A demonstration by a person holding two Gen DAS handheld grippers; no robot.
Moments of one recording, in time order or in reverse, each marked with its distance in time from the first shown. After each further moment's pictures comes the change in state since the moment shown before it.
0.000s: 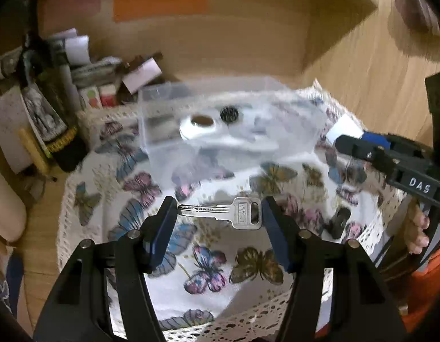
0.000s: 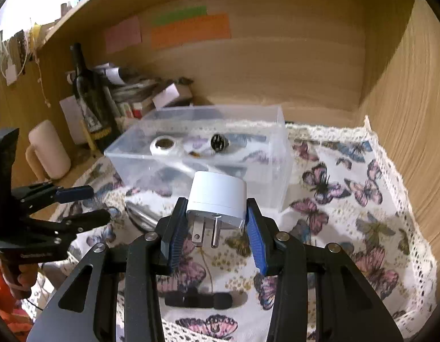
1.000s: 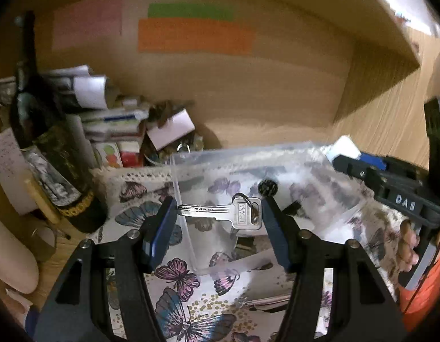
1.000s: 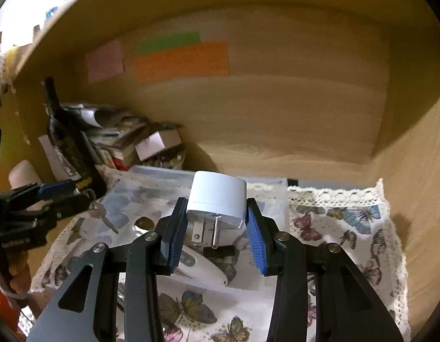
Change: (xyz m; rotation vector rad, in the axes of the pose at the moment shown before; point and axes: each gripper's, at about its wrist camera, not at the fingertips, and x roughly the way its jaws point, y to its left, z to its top) left arm 0.039 0.041 0.078 -0.079 -0.088 0.050; right arm 0.065 -0.011 0.090 -0.026 -0.020 -0.020
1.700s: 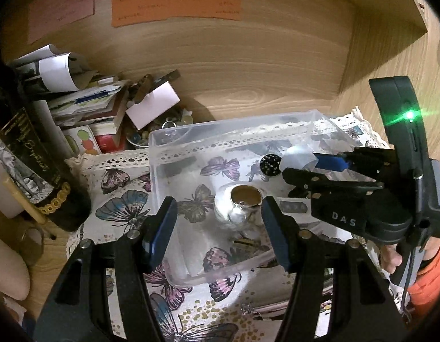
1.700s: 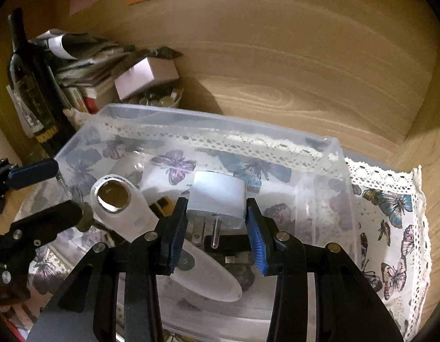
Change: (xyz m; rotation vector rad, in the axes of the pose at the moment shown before) left arm 0.036 -0.011 -0.009 0.056 0.076 0.013; right arm 0.086 0.023 -0.021 -0.081 0.229 -0.039
